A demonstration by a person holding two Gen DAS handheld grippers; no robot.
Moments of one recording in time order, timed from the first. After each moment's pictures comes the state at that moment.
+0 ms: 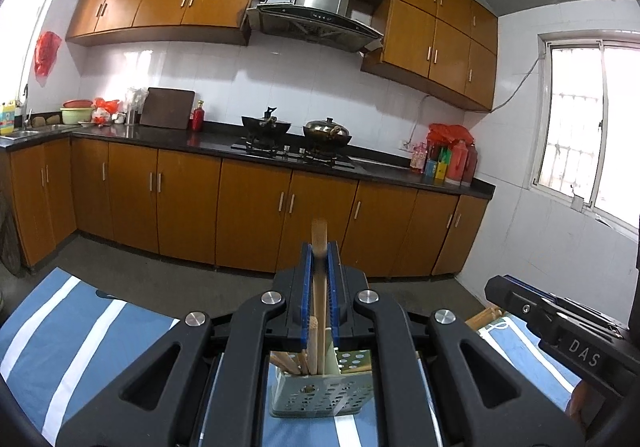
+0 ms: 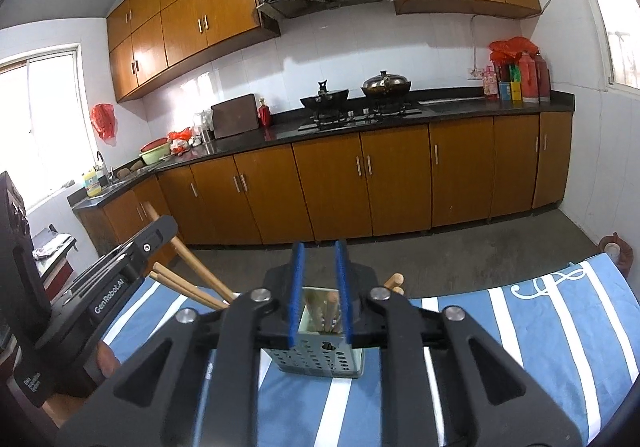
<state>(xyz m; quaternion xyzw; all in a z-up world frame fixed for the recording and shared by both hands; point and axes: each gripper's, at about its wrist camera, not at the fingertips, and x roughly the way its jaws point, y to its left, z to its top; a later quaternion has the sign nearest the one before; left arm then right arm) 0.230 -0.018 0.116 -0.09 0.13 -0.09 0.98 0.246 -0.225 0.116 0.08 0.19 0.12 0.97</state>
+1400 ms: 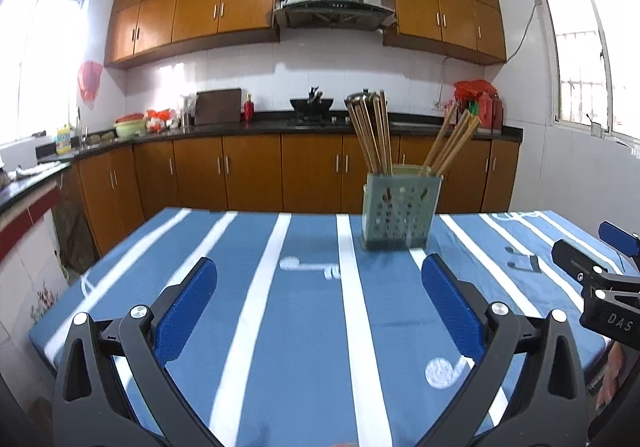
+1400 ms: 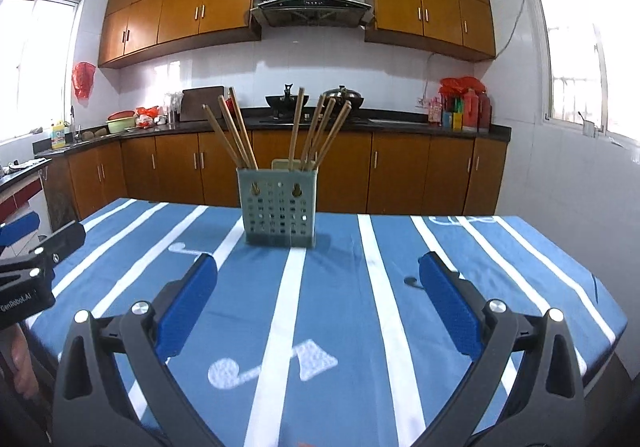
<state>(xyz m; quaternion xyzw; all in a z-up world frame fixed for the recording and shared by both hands) 0.006 0.028 0.006 0.00 0.16 -0.01 0.99 0.010 -0.204 -0.010 -0.01 0.15 0.01 0.99</state>
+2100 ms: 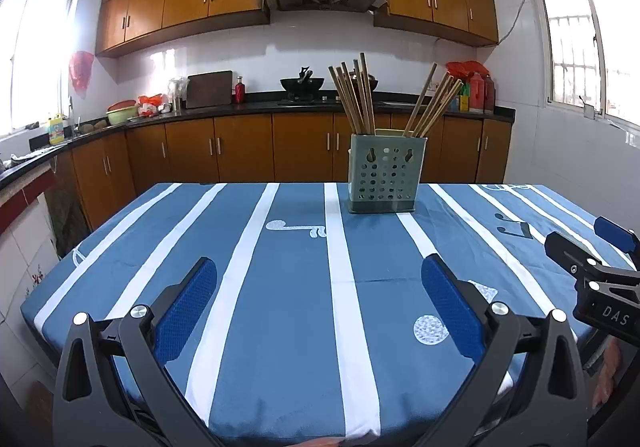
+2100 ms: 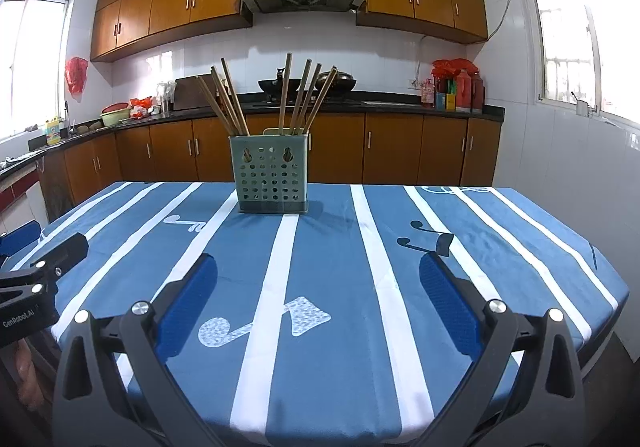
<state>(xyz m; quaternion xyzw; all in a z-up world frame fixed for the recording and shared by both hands) -0.013 0.013 -0.024 0.01 0.18 -0.02 0.98 -0.001 -0.214 -0.042 0.00 0.18 0.00 0.98</state>
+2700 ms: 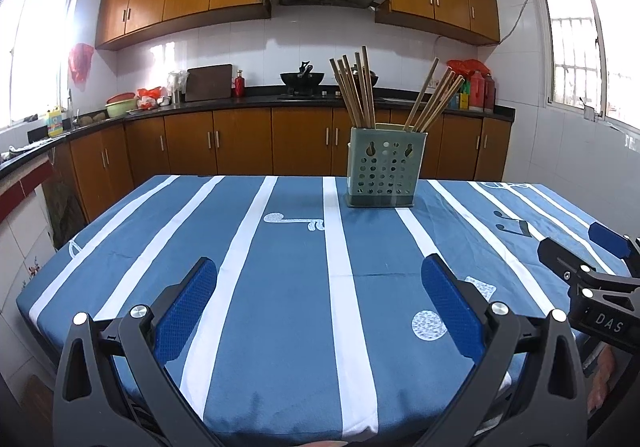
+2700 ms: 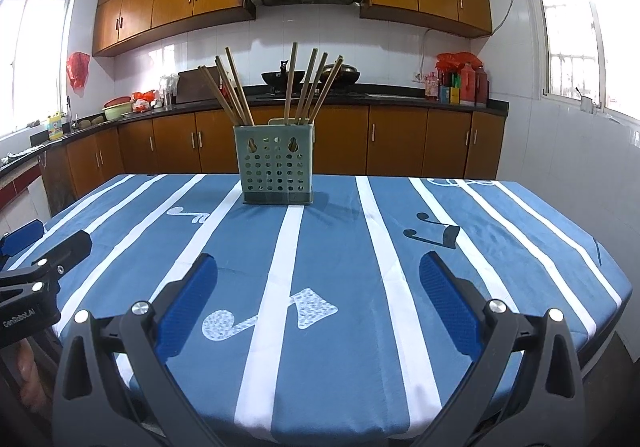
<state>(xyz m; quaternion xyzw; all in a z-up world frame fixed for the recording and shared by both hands) -0.013 0.015 -0.028 0.00 0.19 -0.02 0.98 0.002 -0.211 -0.049 0.00 0.19 0.01 0.98</state>
